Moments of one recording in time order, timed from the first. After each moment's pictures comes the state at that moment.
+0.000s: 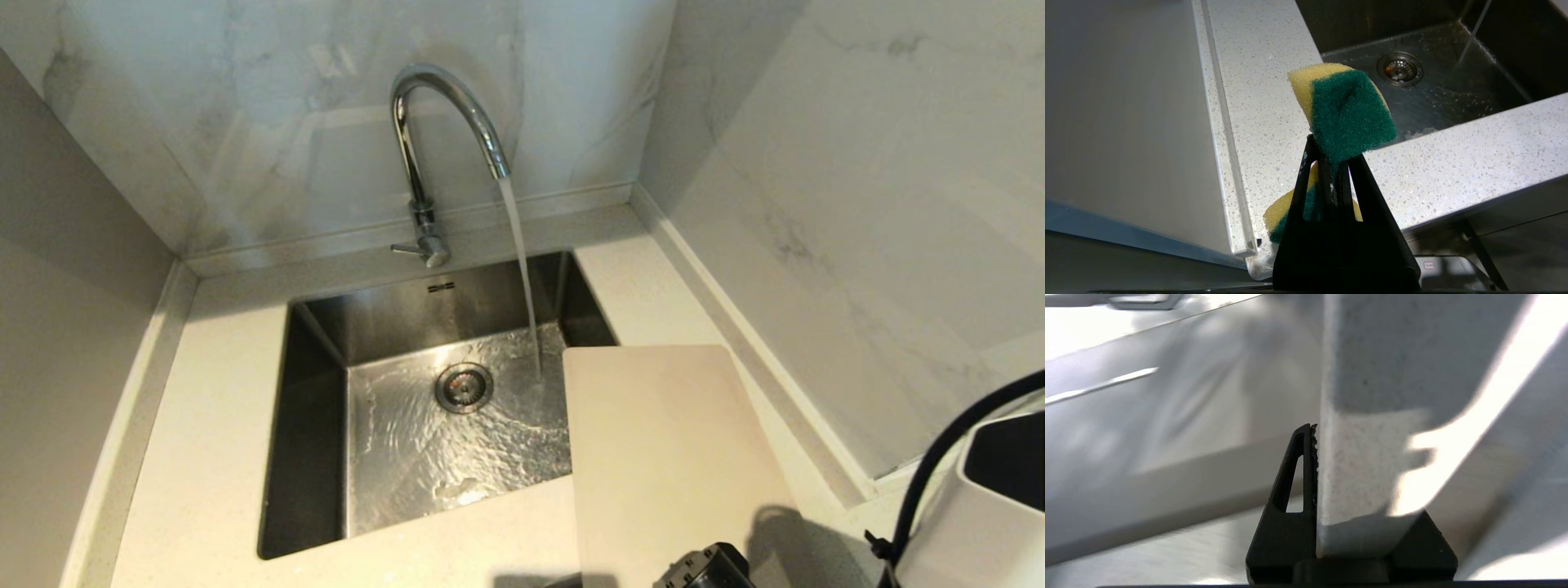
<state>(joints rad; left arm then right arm) 0.00 0.00 0.00 0.01 0.00 0.01 0.70 1.89 -0.28 -0.47 -0.32 -0.99</state>
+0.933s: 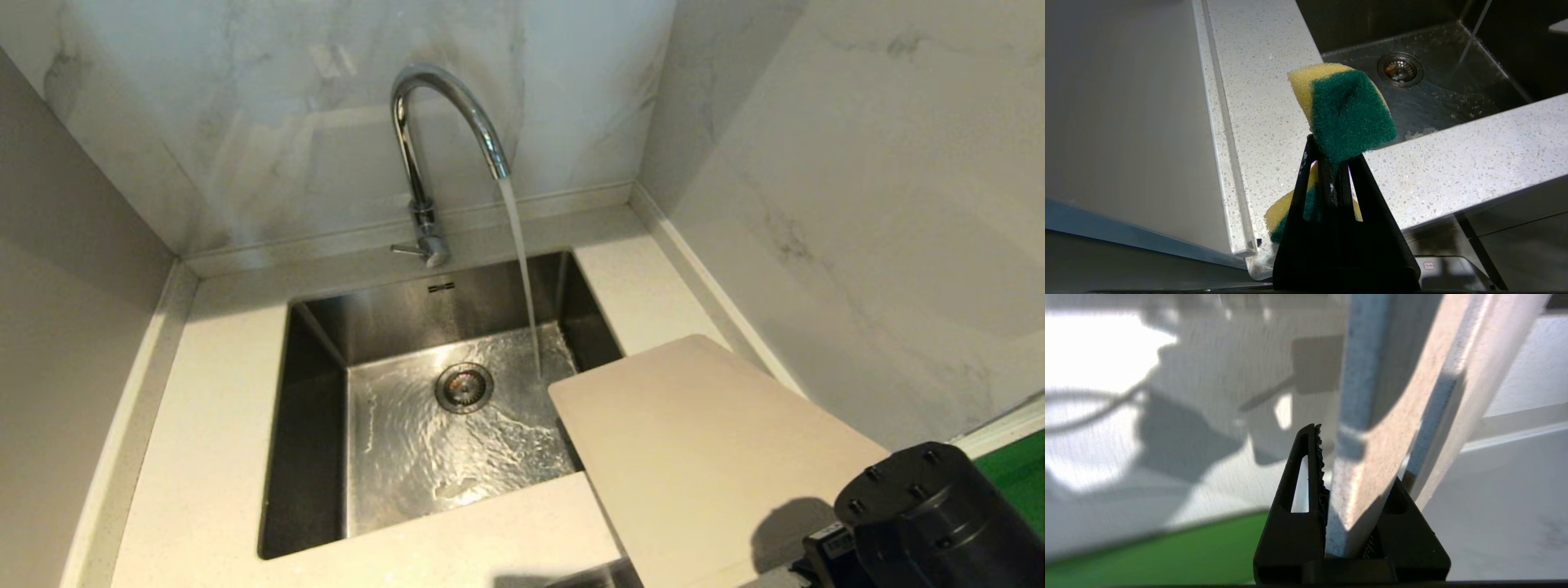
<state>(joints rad) 0.00 0.00 0.00 0.01 0.00 0.01 0.69 1.24 -0.65 0.42 -0.45 -1.34</state>
